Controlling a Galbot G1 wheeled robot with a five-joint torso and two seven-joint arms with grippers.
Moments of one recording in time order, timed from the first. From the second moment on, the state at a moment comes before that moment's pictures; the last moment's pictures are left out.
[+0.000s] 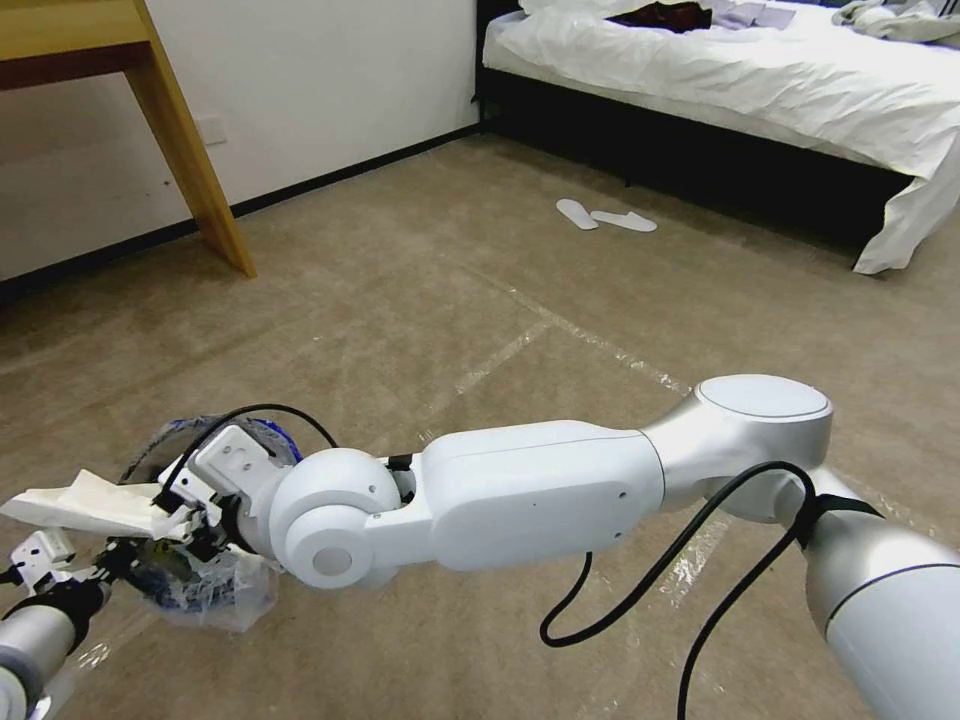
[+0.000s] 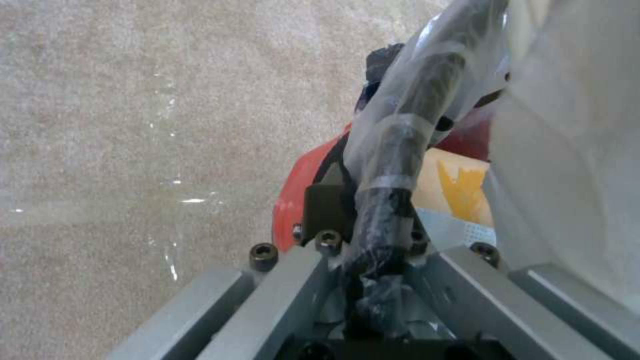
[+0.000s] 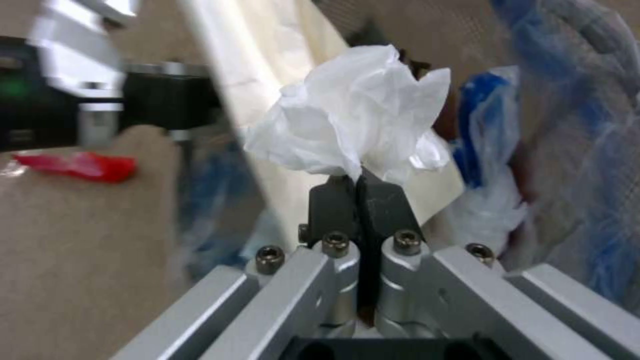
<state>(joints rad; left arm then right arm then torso) 1.61 -1.30 -1.17 -2.17 -1.22 0.71 -0.34 0.20 1.52 -1.08 1.76 1.58 -0.54 0.67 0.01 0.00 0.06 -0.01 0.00</state>
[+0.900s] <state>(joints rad) 1.61 -1.30 -1.17 -2.18 -1.22 0.71 -0.34 0.20 1.58 -1.10 1.67 1.54 -0.61 0.71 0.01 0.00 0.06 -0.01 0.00</state>
